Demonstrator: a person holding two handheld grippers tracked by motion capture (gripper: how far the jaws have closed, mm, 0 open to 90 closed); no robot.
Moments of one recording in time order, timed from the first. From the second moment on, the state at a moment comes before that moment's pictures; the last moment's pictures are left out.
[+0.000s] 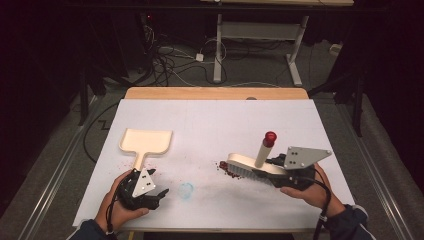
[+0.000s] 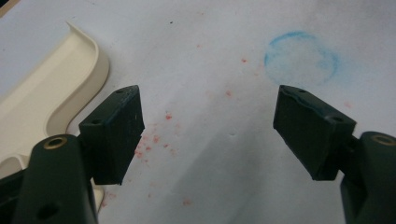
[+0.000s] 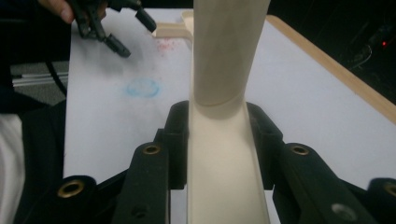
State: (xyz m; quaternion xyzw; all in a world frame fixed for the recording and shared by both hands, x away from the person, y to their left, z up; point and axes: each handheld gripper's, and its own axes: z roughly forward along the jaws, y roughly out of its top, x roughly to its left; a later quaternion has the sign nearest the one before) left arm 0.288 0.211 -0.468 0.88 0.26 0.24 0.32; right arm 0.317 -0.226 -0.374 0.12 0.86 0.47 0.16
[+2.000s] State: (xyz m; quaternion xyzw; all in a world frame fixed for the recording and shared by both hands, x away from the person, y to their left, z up) left arm 0.292 0.208 -0.474 0.89 0.26 0.23 0.30; right arm 0.444 -0.275 -0.458 0.49 0.81 0.27 0.16
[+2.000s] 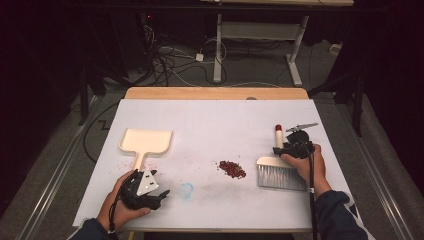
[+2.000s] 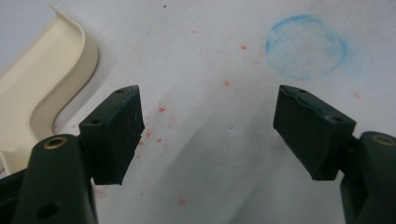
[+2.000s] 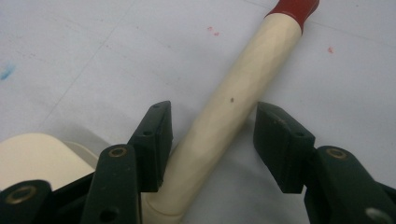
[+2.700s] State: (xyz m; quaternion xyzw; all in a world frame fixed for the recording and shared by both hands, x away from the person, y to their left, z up) left arm 0.292 0.207 -0.474 0.89 0.26 0.23 0.30; right arm 0.451 -0.266 -0.456 0.44 0.84 0.26 0.18
